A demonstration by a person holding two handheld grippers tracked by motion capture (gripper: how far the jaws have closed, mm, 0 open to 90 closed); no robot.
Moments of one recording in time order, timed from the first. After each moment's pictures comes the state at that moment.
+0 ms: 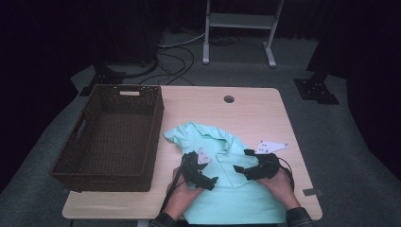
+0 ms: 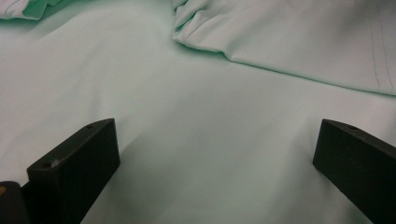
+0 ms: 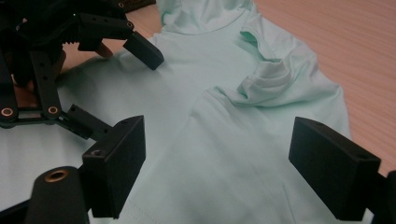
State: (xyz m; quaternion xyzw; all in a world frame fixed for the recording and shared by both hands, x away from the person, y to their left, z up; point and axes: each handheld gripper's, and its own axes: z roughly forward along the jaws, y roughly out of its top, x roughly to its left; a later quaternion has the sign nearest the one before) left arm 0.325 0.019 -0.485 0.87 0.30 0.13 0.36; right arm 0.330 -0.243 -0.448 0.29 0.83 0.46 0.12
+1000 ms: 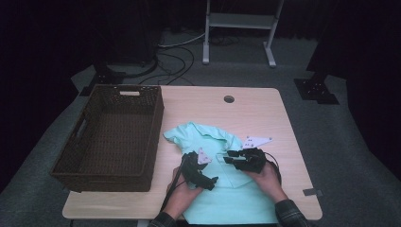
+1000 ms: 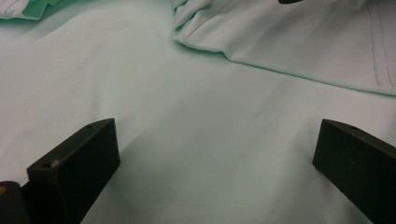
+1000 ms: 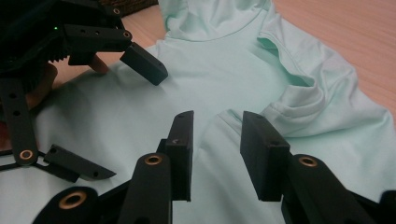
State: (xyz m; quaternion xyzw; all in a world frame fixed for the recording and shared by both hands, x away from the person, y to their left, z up) left arm 0.325 0.019 -0.485 0.87 0.31 0.13 0.36; right arm 0.352 -0.209 -0.456 0.30 0.84 0.45 0.10
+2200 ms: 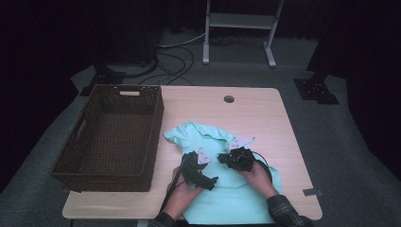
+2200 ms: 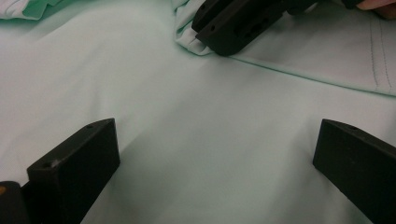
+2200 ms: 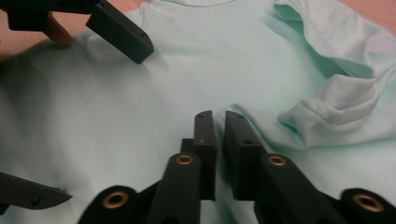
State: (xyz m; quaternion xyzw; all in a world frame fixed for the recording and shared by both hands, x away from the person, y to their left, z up) left arm 0.325 0.019 -0.485 0.87 0.31 0.13 0.36; right arm 0.367 -0.180 -0.479 0.29 0.87 0.39 0.11
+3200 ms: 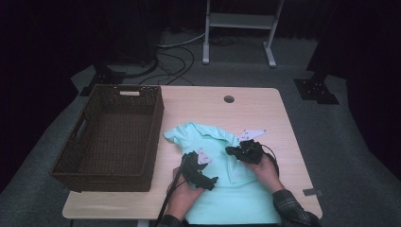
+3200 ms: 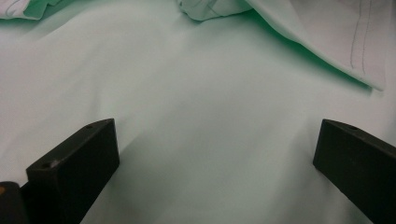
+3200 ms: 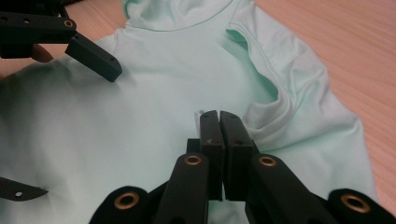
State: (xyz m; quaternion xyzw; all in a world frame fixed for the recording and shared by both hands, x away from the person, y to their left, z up) left arm 0.324 0.019 -0.485 0.87 0.31 0.13 0.36; right arm 0.381 -0.207 -0.459 0.30 0.85 0.41 0.11
